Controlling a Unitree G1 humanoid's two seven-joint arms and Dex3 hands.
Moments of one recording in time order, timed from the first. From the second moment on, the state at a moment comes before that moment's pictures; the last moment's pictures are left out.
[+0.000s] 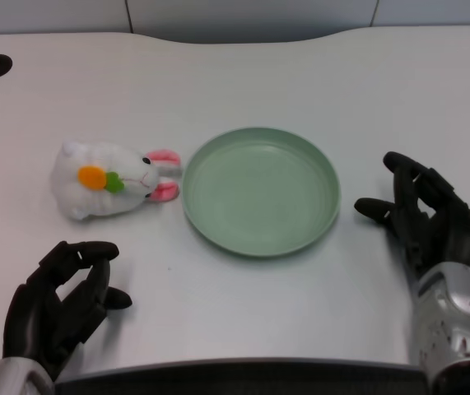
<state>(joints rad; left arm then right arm) 0.11 0.08 0.17 0.06 -0.24 0.17 -0.17 -0.43 -0.05 -0.31 0.85 0.21 -0.21 0.00</state>
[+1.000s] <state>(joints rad) 0.11 0.08 0.16 0.07 -0.25 0.16 -0.19 -0.44 -0.05 -0.31 0.87 0.21 -0.23 0.00</state>
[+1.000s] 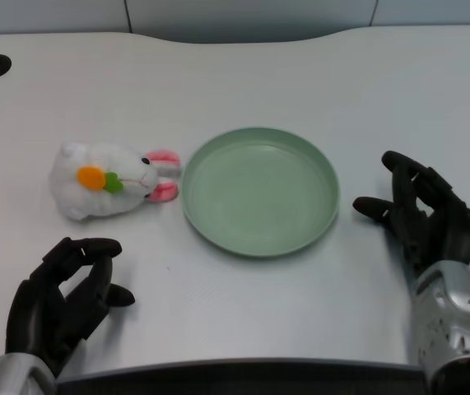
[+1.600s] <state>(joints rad) -0.11 0.28 0.15 -0.05 -0.08 -0.02 -0.27 -0.44 -0.04 -0.31 0.86 0.20 -0.23 -0.02</state>
